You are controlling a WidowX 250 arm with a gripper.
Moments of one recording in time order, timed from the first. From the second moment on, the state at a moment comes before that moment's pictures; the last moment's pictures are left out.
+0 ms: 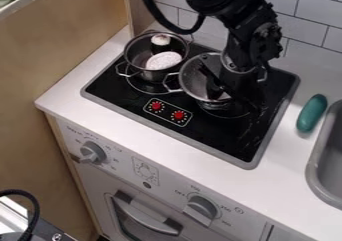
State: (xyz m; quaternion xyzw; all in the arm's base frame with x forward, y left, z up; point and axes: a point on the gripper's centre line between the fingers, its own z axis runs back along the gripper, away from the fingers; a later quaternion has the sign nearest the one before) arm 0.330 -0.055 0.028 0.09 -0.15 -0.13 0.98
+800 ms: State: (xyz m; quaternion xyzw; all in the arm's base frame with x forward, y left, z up) arm 0.316 -0.058 0.073 0.06 -0.10 -0.13 0.99
